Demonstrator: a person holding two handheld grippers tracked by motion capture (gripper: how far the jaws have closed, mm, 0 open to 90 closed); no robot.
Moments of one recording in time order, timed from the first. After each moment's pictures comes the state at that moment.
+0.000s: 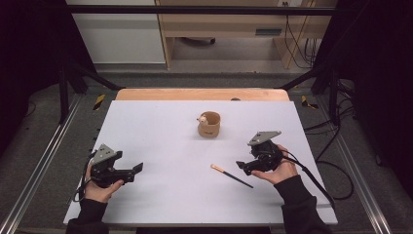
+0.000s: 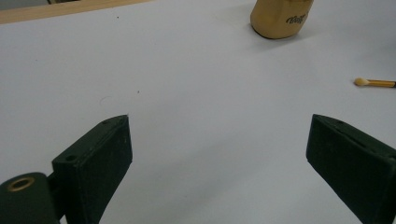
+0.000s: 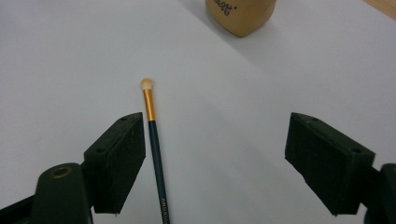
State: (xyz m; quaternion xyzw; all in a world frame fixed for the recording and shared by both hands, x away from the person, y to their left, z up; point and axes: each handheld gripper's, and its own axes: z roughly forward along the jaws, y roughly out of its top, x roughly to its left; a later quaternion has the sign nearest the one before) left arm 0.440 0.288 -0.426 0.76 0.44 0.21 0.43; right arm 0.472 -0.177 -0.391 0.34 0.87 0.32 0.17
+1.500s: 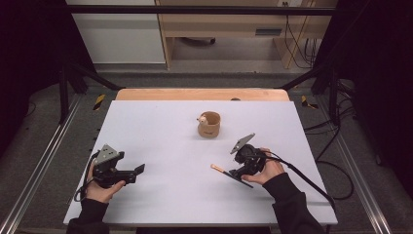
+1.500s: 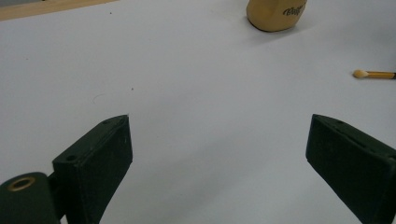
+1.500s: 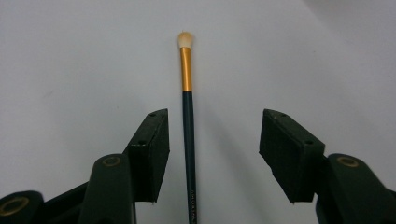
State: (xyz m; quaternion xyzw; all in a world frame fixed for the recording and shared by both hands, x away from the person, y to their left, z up) left arm 0.441 0.284 -0.428 0.76 0.43 0.21 0.43; right arm 0.481 -0.141 -0.415 0.29 0.93 0.23 0.10
